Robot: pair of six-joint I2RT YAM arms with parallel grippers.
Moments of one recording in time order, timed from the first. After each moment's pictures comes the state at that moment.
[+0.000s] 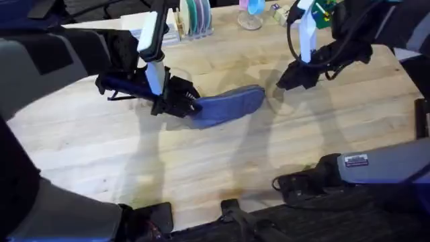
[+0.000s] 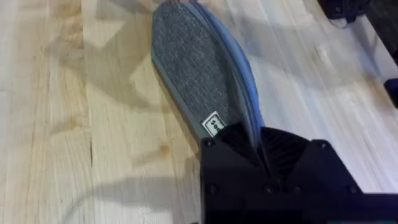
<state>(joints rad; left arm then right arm) -0.21 1.77 1.12 -0.98 1.04 1.59 -0.25 1.52 0.98 -0.85 -0.48 -0.96</state>
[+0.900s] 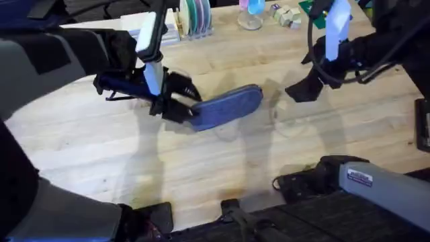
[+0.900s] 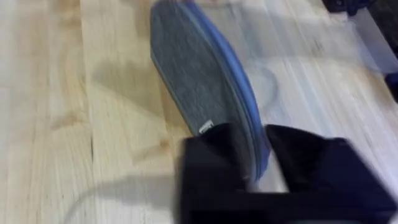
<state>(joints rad) -0.20 1.77 1.12 -0.99 1.03 1.59 -0.24 1.16 0.98 -0.99 -0.39 -0.94</state>
